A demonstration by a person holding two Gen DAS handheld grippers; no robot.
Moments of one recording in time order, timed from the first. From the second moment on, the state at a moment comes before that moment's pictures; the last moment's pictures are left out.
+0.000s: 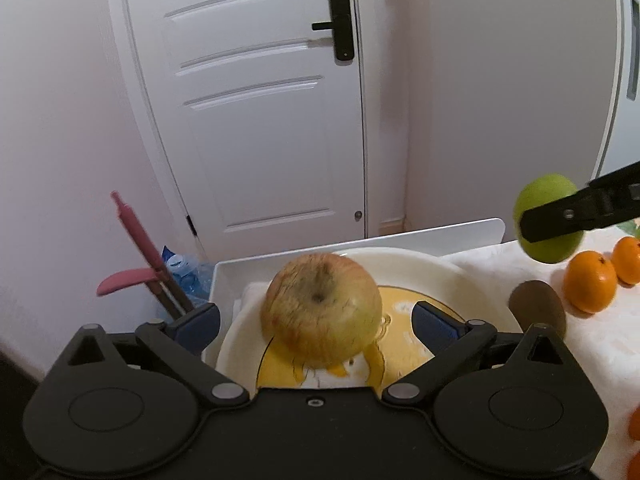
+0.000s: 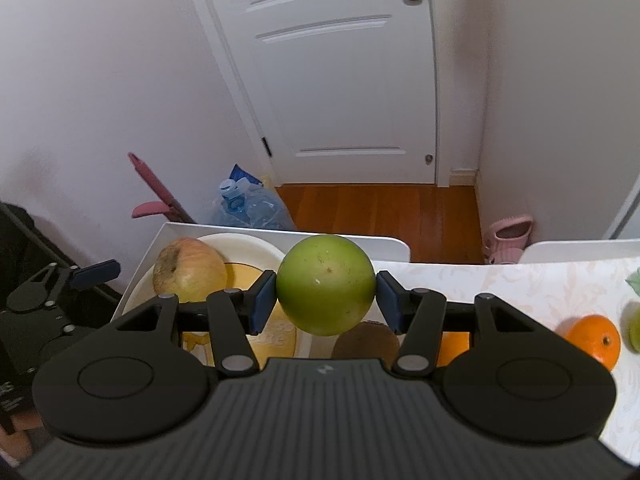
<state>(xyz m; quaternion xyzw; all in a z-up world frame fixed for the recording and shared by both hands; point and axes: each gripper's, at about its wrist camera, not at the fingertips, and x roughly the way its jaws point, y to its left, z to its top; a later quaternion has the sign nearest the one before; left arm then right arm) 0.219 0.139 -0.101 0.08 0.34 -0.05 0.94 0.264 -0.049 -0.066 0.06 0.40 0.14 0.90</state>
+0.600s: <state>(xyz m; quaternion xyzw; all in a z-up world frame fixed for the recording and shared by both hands) 0.178 0.172 -0.089 0.04 0.34 0.00 0.94 0.274 0.011 -0.103 -0.04 0.39 0.25 0.88</state>
